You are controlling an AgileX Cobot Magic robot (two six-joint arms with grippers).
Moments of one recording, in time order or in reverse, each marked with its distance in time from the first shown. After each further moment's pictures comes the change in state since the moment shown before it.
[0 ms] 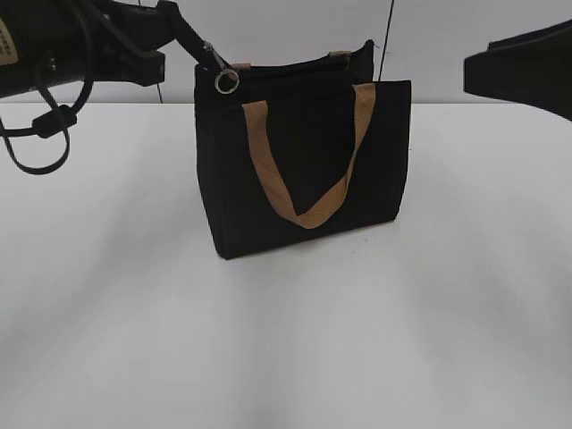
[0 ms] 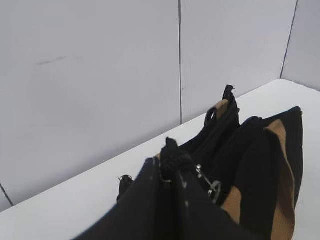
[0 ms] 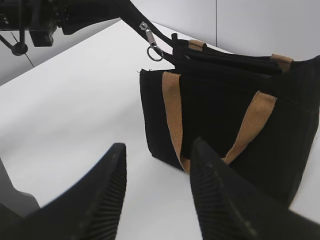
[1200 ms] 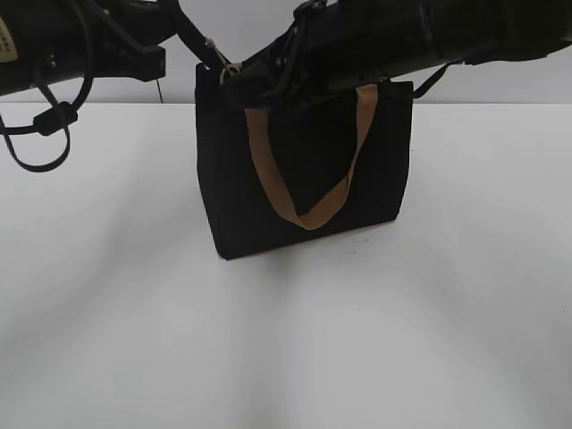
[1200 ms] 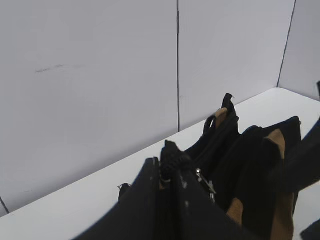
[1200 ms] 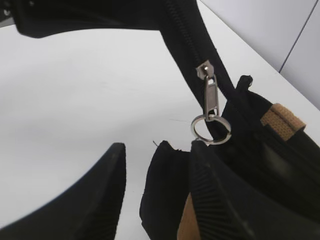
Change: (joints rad) left arm 0.000 0.000 0.000 -0.014 -0.030 0.000; right arm 0.475 0.664 -0.468 0.006 -0.303 -0.198
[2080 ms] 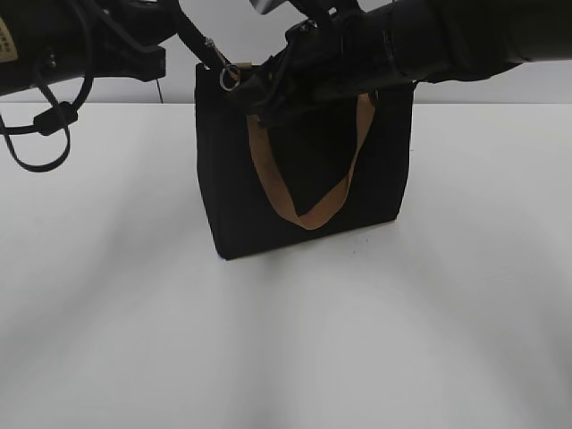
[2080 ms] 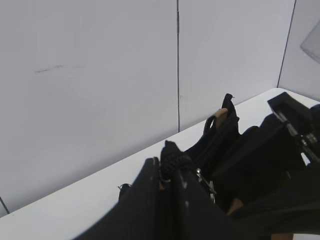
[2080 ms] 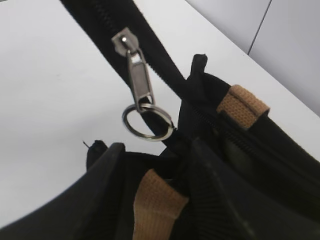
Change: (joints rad) left arm 0.000 0.000 0.000 0.000 -0.001 0.000; right arm 0.008 0.134 -0.074 0.013 -0.125 -0.015
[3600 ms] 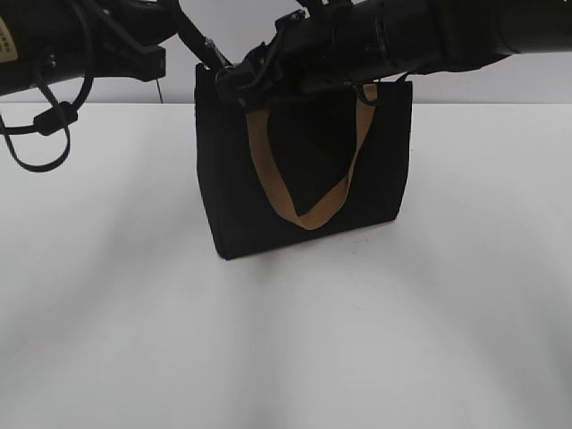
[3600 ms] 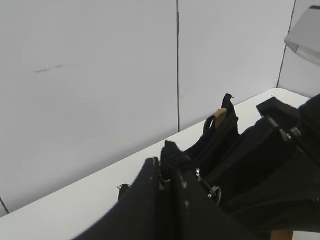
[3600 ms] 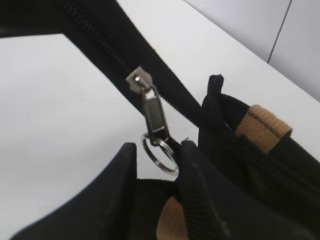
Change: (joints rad) left arm 0.000 0.000 0.000 0.000 -0.001 0.000; right arm 0.001 0.029 -0.047 0.057 0.052 0.030
